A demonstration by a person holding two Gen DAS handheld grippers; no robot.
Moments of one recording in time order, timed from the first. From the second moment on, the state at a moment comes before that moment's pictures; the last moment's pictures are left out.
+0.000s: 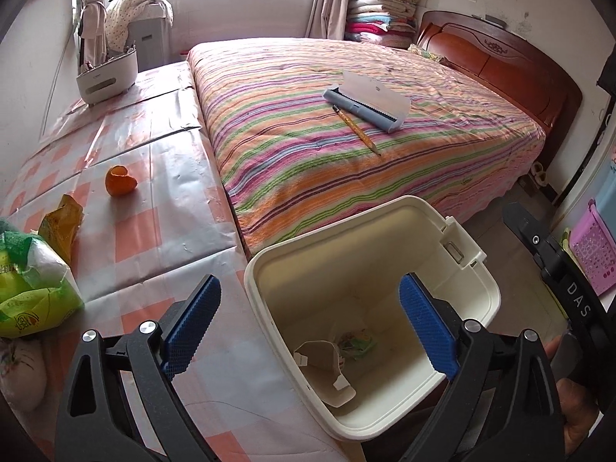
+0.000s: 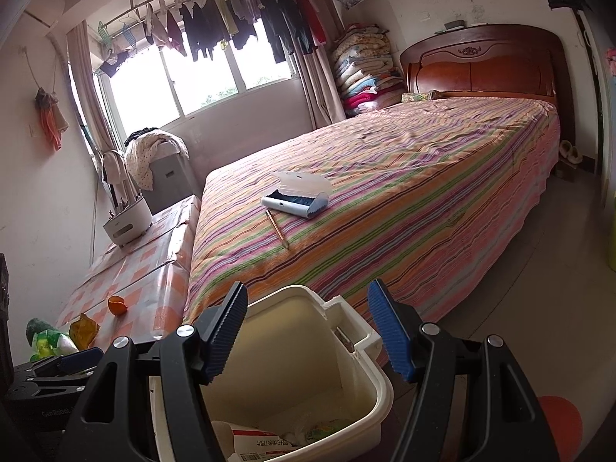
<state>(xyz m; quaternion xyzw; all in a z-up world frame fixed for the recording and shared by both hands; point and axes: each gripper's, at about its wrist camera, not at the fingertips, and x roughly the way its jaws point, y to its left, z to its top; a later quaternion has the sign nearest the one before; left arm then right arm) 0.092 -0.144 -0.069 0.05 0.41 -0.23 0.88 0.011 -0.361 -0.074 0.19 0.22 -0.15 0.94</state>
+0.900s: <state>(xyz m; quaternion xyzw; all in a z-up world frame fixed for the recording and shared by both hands) 0.107 0.101 -0.033 -0.07 0.38 0.03 0.92 0.084 -0.179 -0.076 0.11 0.28 0.09 0.95</state>
